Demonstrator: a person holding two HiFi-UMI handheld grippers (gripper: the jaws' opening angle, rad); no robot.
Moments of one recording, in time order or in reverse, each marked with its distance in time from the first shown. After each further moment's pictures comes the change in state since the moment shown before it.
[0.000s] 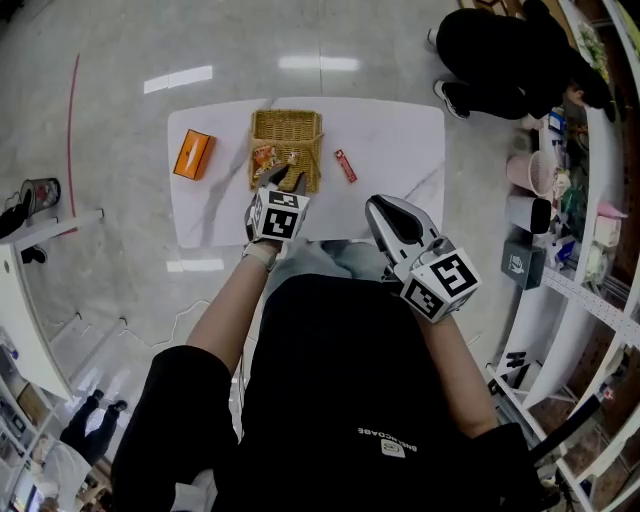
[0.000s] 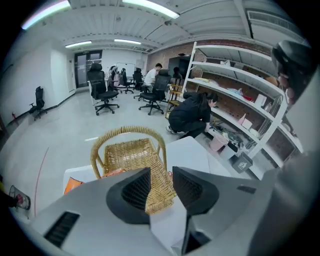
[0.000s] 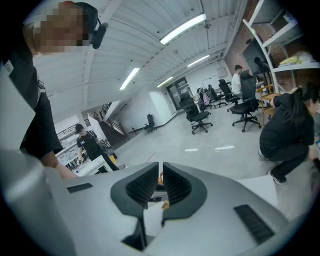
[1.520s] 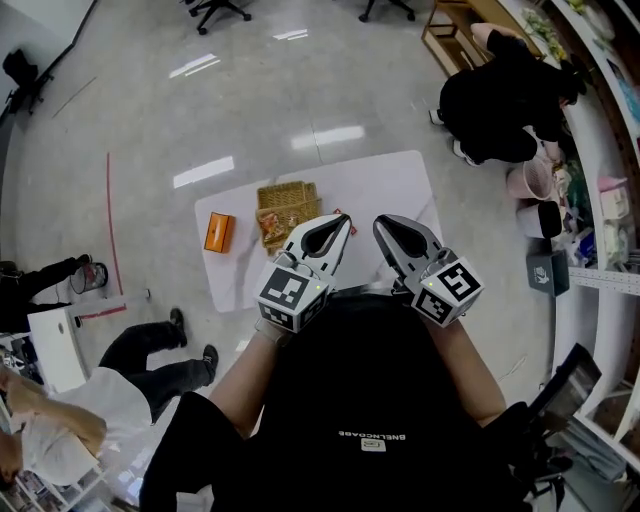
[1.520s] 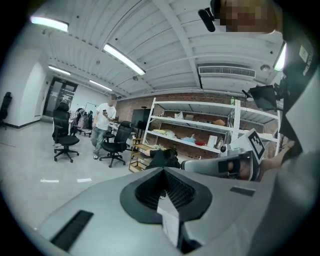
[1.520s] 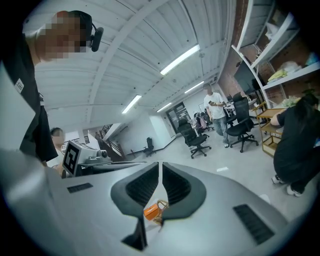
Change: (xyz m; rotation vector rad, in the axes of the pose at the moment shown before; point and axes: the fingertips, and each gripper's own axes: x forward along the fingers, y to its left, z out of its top) left arm -0.219 -0.195 0.214 0.151 -0.556 -0.404; right arm -0.107 -0.013 0.092 0.006 -0.297 -0.015
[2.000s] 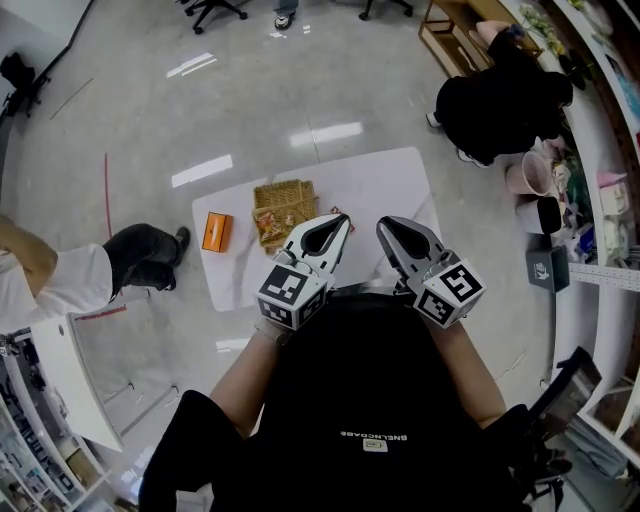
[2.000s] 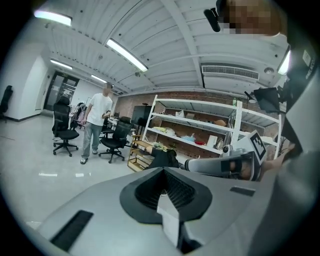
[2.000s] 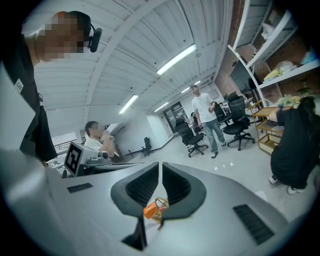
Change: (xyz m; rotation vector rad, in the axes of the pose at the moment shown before) left arm 0.007 -0.001 -0.014 -0.043 0.035 -0.013; right arm -0.012 -0.011 -0.009 0.018 0.004 -0.030
